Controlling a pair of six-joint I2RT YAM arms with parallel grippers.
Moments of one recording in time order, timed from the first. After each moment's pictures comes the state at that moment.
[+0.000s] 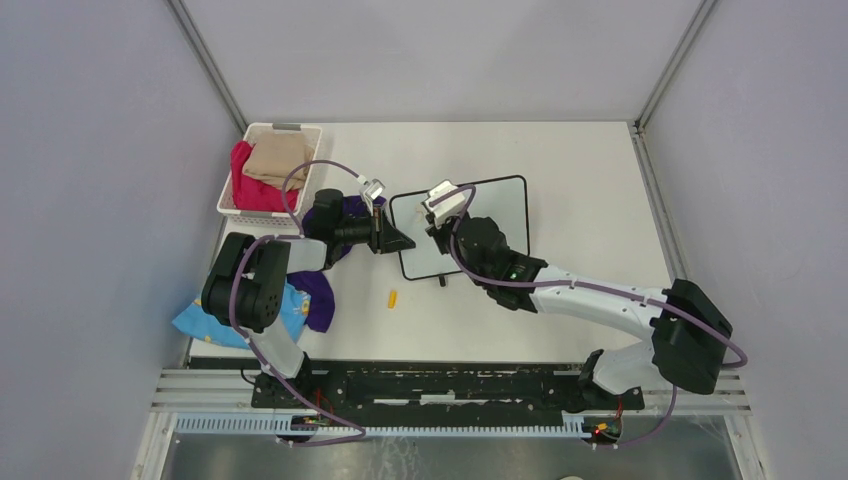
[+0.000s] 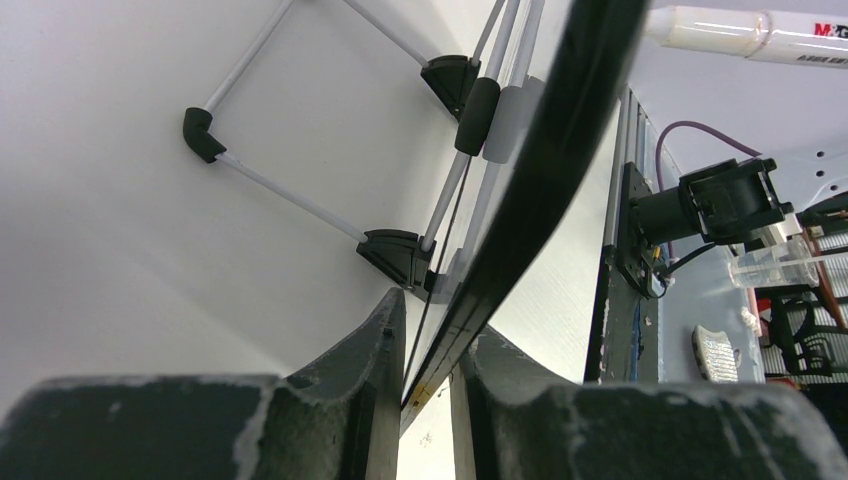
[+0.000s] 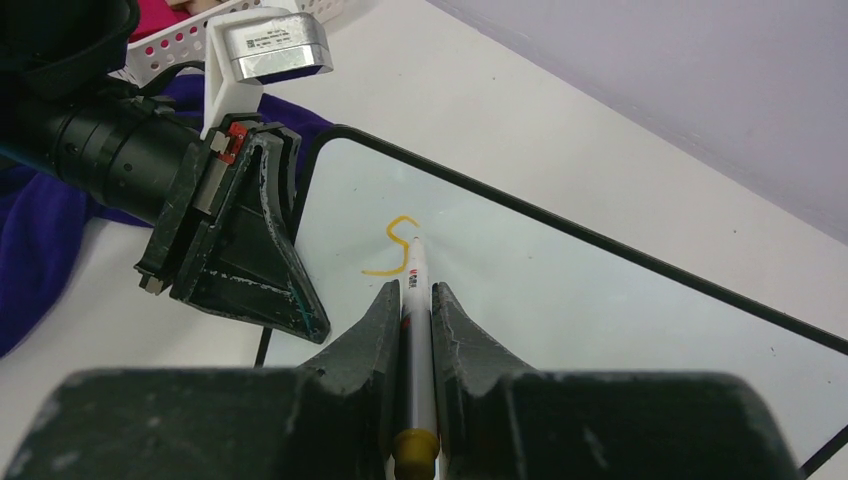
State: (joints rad) left arm -0.23 1.72 0.70 0.55 1.05 -0.32; right arm 1.00 1.39 0.90 0.33 0.47 -0.11
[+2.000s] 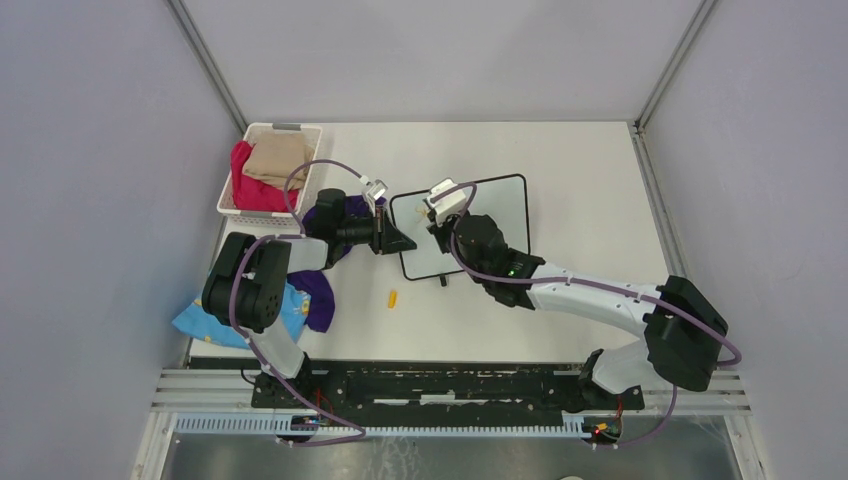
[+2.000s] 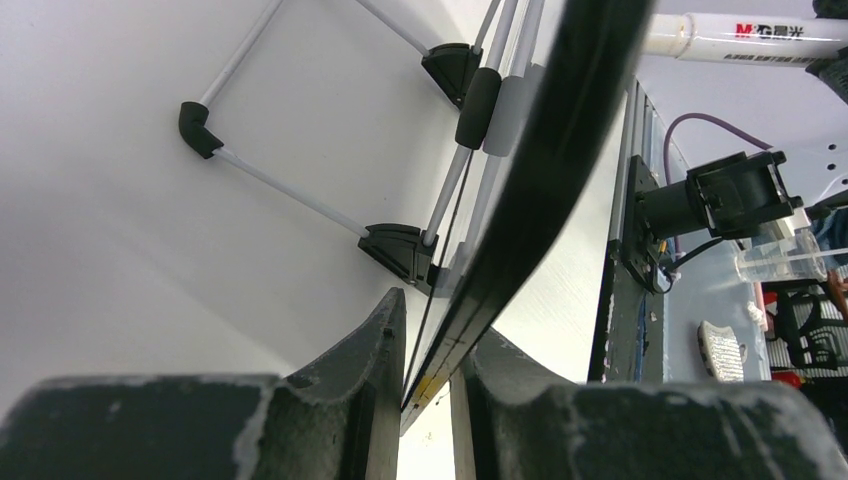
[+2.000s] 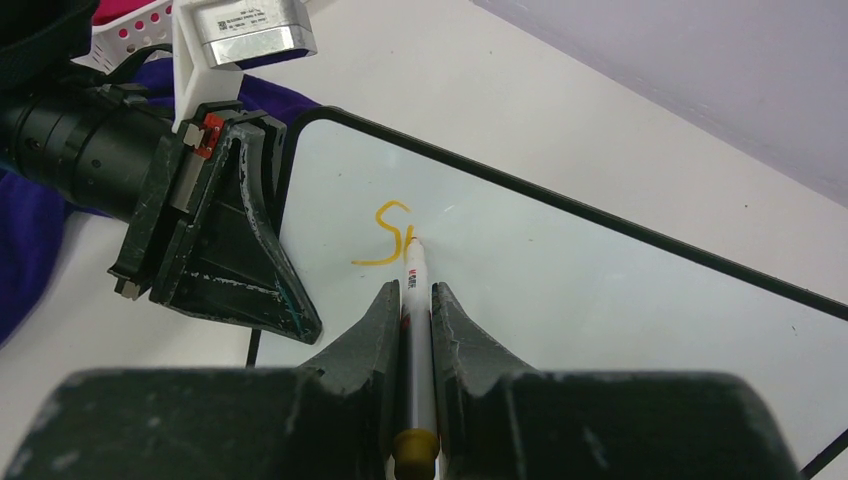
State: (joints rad) left arm -0.24 1.72 0.71 0.52 1.03 -0.30; right arm 0.97 1.42 0.90 0.32 0.46 -0.07
